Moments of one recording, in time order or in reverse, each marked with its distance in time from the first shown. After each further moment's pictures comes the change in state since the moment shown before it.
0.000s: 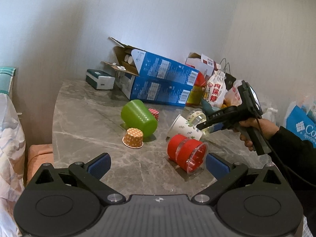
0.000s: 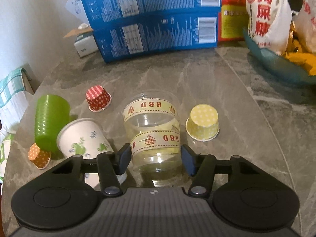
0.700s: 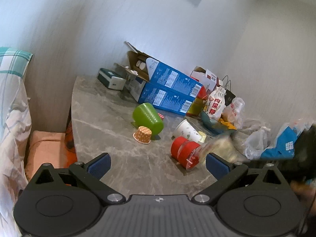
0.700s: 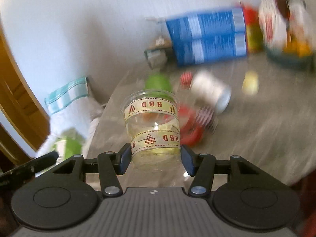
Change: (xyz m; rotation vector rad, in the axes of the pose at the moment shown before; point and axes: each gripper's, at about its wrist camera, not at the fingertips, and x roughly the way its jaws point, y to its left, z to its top) left arm -0.055 0.036 -0.017 -0.134 -0.036 -0.029; right arm -0.135 0.146 -0.162 0.059 -0.166 0.220
